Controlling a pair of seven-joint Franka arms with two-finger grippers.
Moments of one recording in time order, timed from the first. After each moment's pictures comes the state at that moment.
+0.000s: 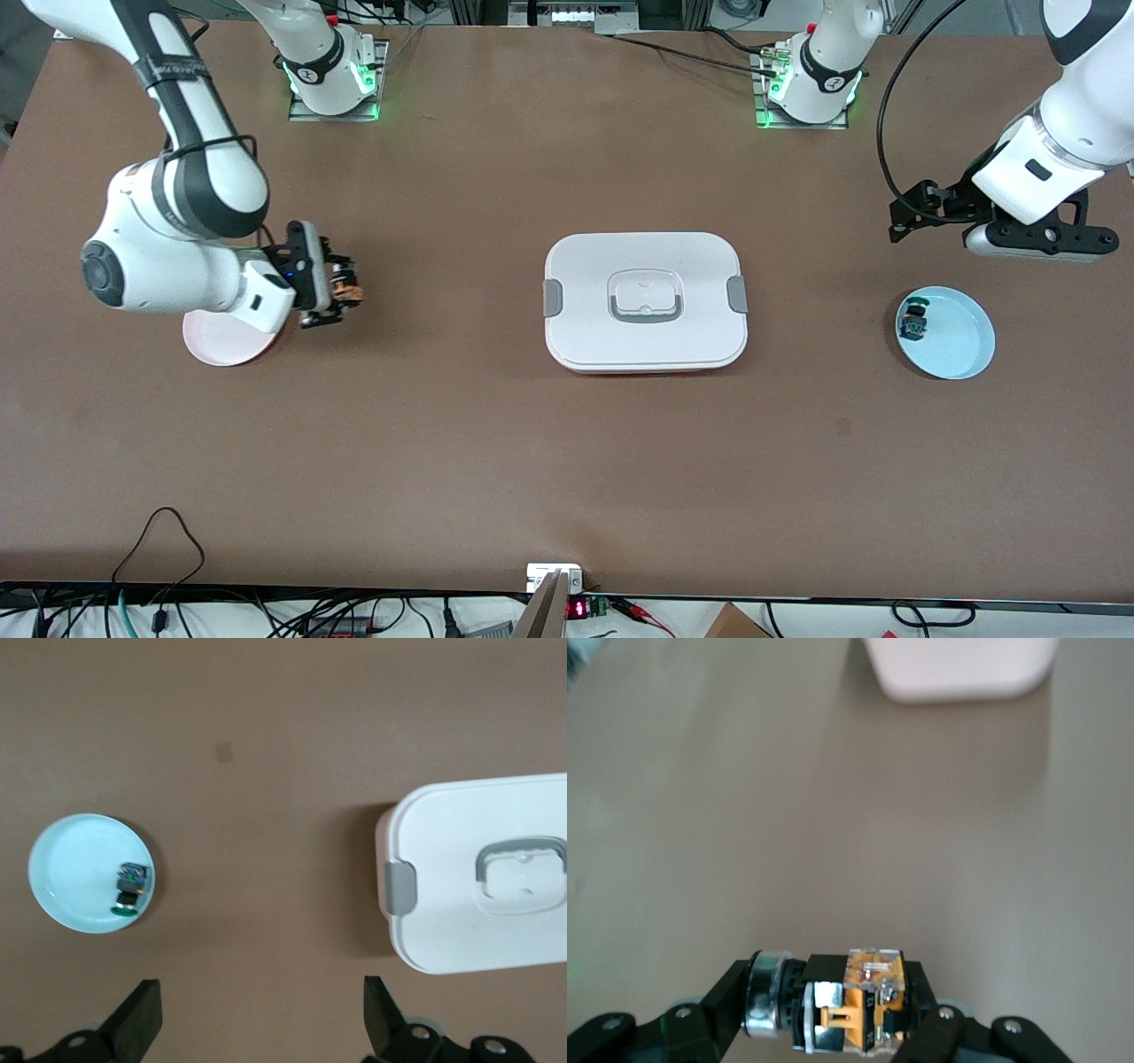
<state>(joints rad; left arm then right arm) 0.05 -0.03 -0.15 -1.74 -0.09 1.68 -0.06 -0.16 0.35 0.39 -1.84 0.42 1.89 -1.66</state>
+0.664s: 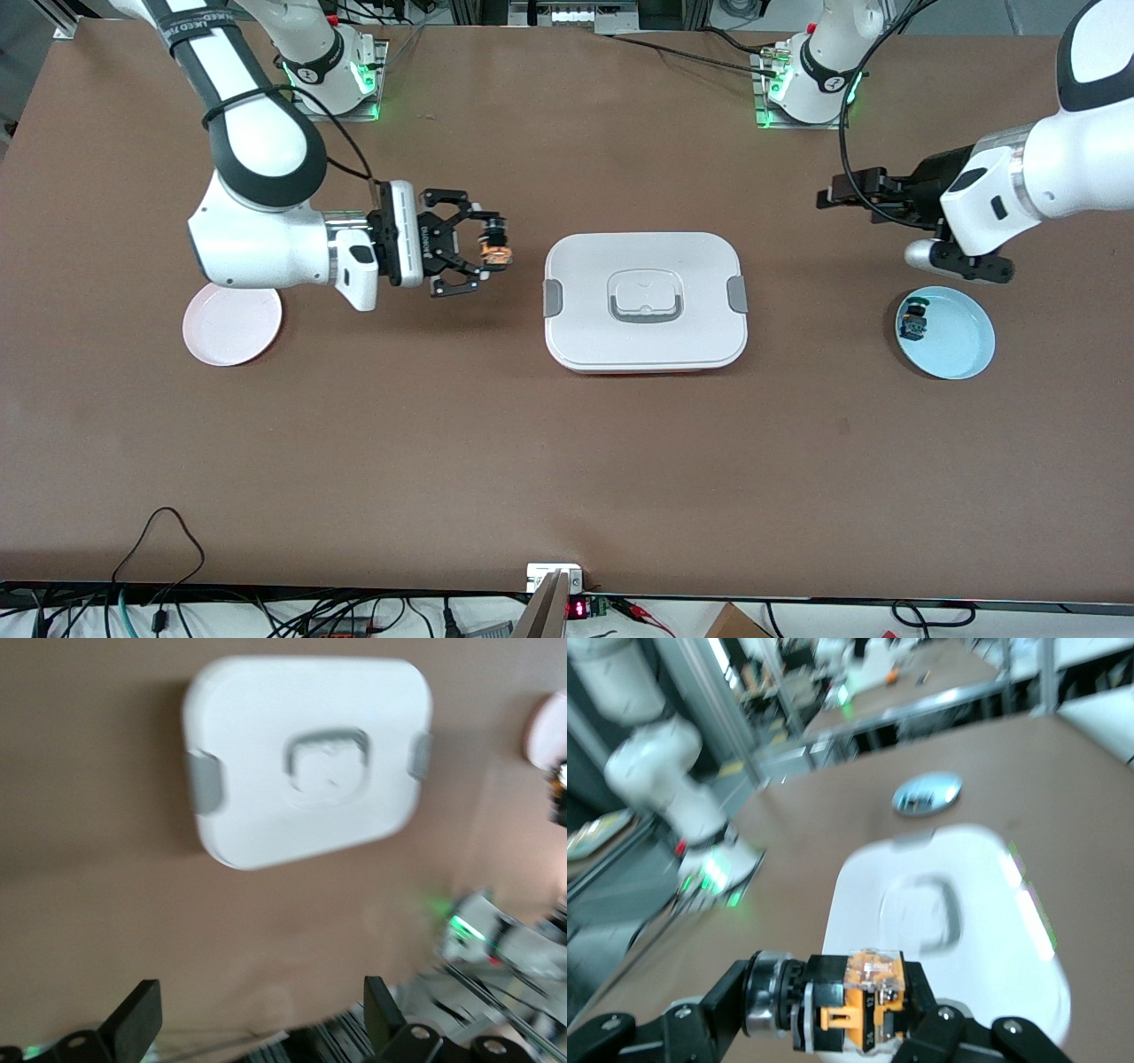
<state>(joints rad) 0.04 0.16 -0.15 -1.55 -0.56 1.35 -0.07 0.02 0.35 0.45 -1.79 1.17 2.04 -1.65</state>
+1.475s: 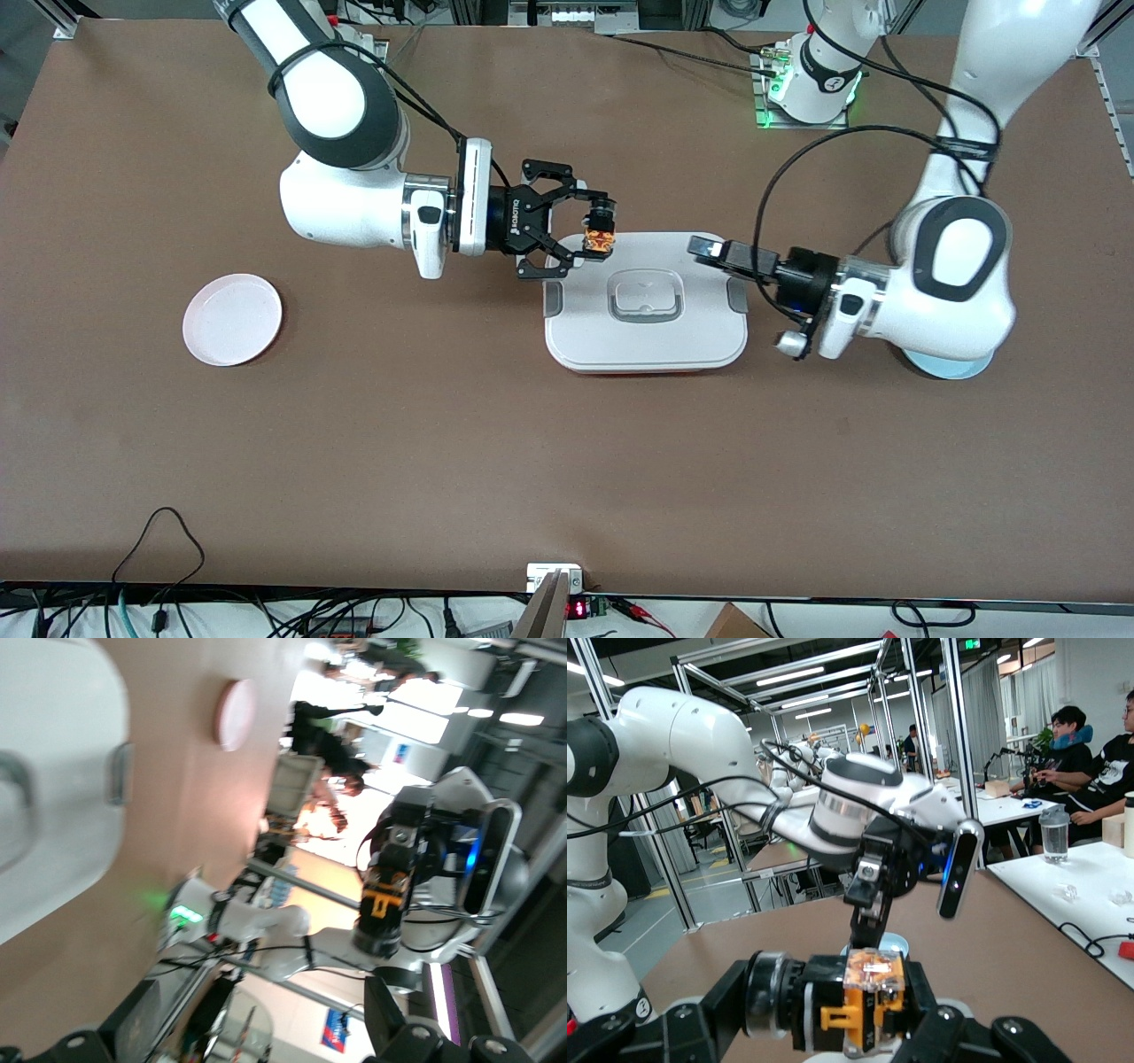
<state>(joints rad) 0.00 0.45 -0.20 -1.69 -1.34 1.54 0.25 0.21 0.39 0.46 -1.68 1.59 2.28 -1.84</state>
